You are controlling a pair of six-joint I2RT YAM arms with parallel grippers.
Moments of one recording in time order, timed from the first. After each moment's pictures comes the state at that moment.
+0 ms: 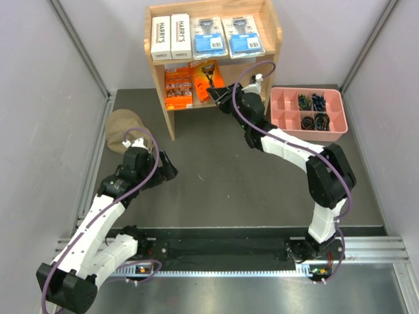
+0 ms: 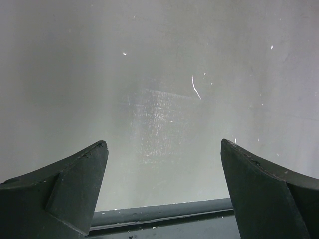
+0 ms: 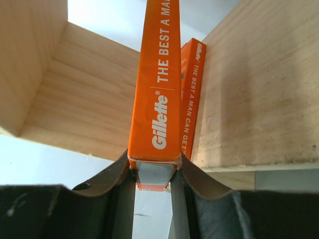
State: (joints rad) left arm -0.32 0.83 0.76 -0.68 -0.01 -0.66; right arm 0.62 1.82 1.35 0.55 0.10 1.10
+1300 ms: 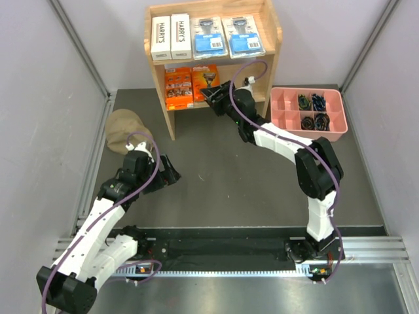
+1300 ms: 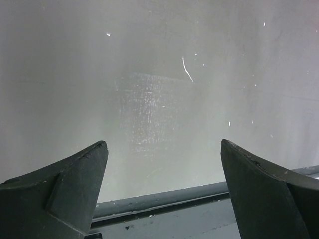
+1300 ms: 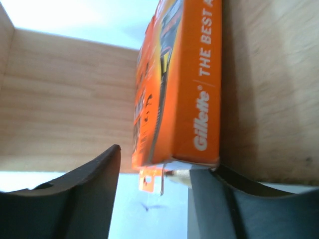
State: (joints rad) left arm -0.32 0.80 0.72 -0.68 0.07 -0.66; right arm 0.61 1.97 1.49 0.41 0.07 1.28
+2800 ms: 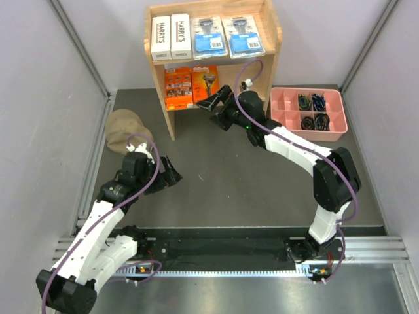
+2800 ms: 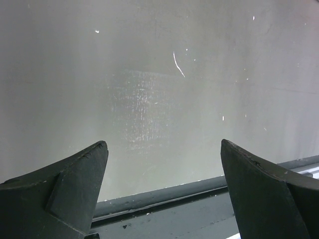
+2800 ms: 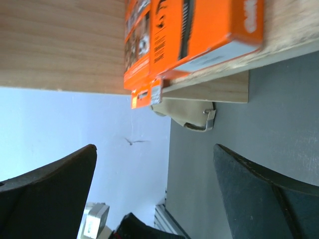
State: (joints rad) left arm -0.32 0.77 0.70 -0.67 0.11 -0.66; right arm 0.62 1.79 1.39 0.19 -0.17 1.20
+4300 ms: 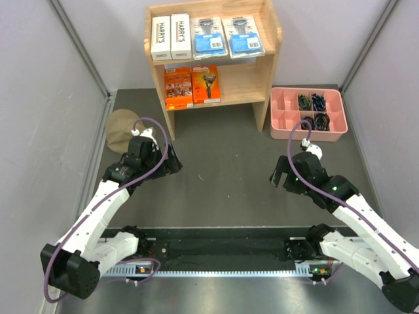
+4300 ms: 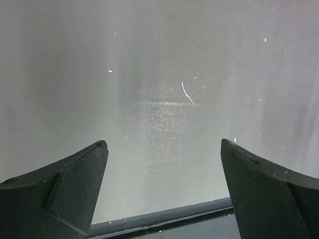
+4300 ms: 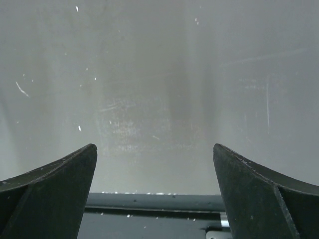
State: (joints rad) left arm -0.32 0.98 0.85 -0.64 0.04 -0.55; right arm 0.59 0.79 0.77 -0.82 0.28 0.74
